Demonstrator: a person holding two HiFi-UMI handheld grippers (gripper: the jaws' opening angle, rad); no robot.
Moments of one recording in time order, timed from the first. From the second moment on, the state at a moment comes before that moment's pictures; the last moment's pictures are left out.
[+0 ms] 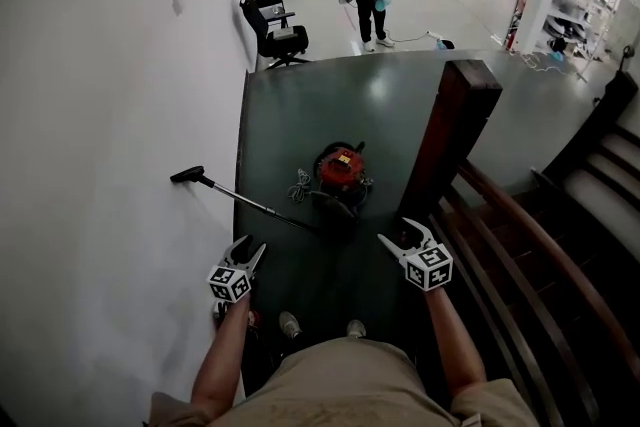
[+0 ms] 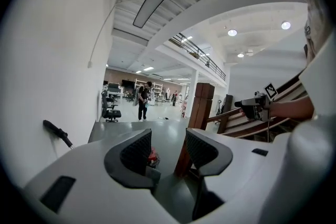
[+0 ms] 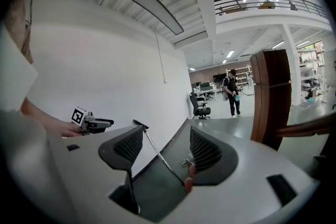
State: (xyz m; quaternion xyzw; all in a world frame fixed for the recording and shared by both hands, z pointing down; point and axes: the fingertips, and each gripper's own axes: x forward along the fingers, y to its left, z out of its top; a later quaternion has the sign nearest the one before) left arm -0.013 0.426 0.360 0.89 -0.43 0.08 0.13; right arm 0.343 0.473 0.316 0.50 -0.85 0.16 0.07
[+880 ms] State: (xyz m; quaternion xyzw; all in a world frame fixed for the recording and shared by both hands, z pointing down) left arm 0.008 0.453 0.409 0.88 -0.43 0.09 0.18; right arm 0.346 0.488 0.374 0.50 -0.83 0.21 0.08
